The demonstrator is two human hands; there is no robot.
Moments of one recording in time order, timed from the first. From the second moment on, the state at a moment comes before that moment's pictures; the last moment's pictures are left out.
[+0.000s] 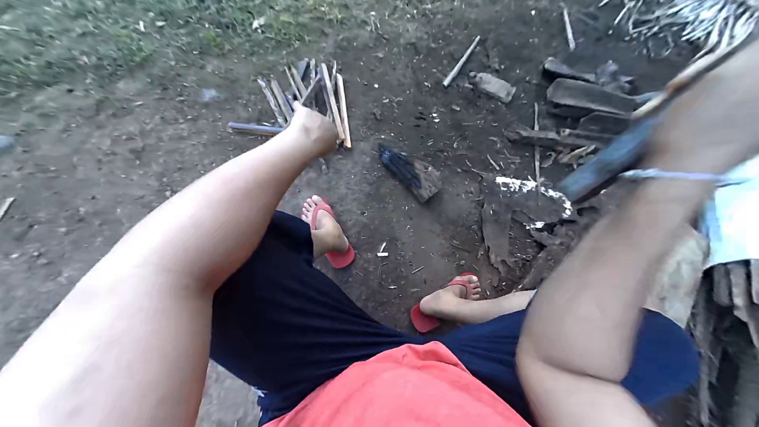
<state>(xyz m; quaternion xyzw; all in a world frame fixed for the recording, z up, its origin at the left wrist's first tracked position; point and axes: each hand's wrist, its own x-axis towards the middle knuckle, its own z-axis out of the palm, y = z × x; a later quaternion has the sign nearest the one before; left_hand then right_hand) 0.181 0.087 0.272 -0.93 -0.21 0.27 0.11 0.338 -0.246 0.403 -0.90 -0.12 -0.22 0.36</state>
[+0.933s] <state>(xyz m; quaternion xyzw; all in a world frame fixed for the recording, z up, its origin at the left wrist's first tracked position) 0.117 0.185 0.316 -0.94 -0.29 -0.04 -0.16 0.285 -0.216 0.098 -0.95 -0.08 0.24 0.17</state>
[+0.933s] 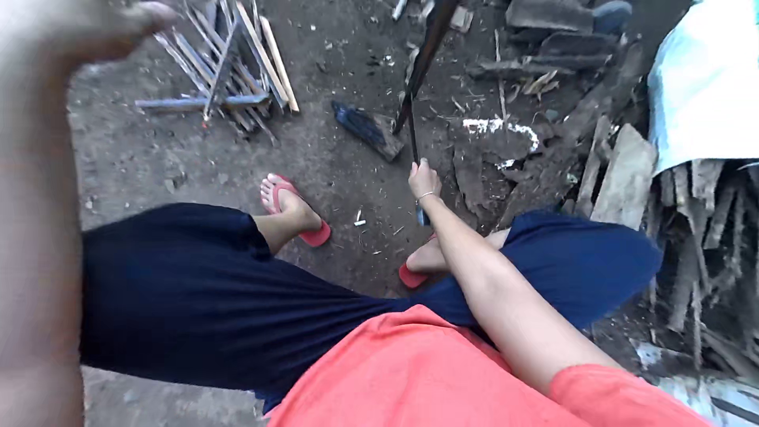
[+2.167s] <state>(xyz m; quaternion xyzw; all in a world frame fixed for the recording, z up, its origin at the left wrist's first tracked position) 0.172 0.090 0.295 -0.86 -0.30 0.01 -0.40 0.148 -0.240 0.312 -0.76 -0.44 0.12 0.46</state>
